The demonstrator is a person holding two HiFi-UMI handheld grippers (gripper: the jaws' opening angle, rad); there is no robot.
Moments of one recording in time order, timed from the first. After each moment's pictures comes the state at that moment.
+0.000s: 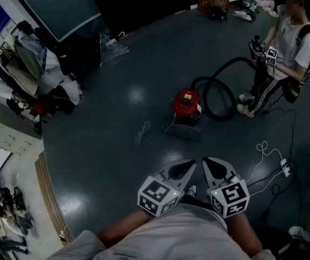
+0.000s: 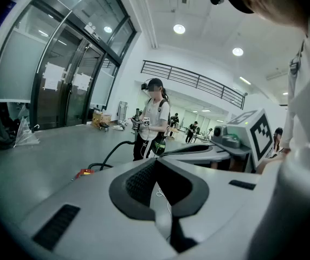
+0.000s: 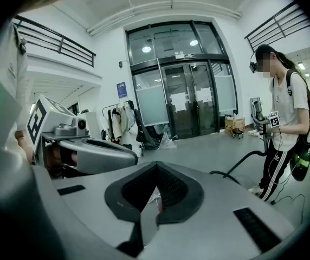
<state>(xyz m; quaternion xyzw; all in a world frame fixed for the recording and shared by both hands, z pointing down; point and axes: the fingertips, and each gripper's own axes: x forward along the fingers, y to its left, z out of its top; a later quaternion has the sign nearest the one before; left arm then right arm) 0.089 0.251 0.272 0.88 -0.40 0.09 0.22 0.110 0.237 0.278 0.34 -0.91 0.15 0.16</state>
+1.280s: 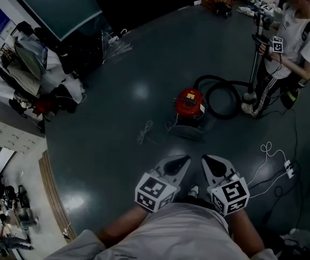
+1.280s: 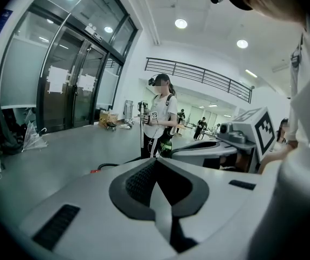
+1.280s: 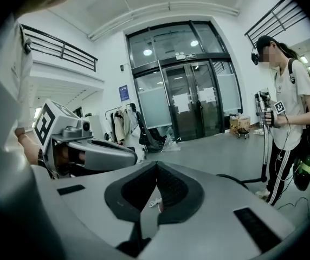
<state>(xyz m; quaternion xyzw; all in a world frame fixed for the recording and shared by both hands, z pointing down) 0.067 0.206 0.298 0.87 -0.43 0.12 0.21 0.105 0.198 0.298 0.32 -0.92 0.16 0.15</state>
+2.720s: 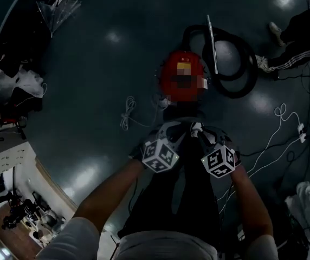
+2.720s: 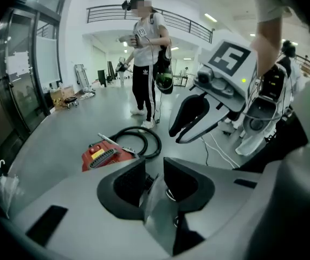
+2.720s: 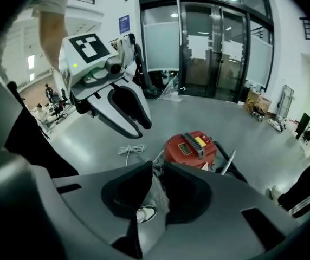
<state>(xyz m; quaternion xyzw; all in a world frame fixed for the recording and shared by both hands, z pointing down) -0.017 -0.067 0.749 0.89 -0.19 0.39 0.12 0.026 -0.063 0.745 0.24 -0.87 0.12 0.42</state>
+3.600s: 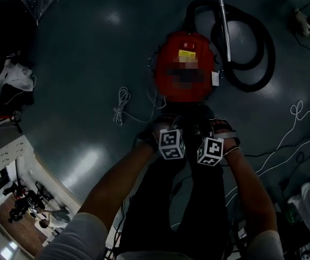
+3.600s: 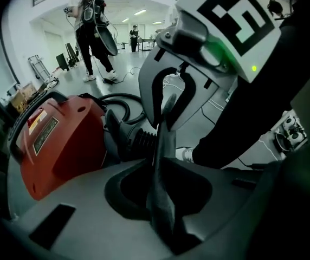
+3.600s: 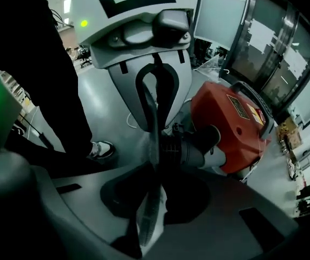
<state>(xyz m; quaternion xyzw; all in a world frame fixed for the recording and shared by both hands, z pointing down) -0.010 -0.068 0.999 0.84 -0.04 0.54 0.04 0.021 -0.064 0.994 0.06 -0.82 -0.02 0.57</state>
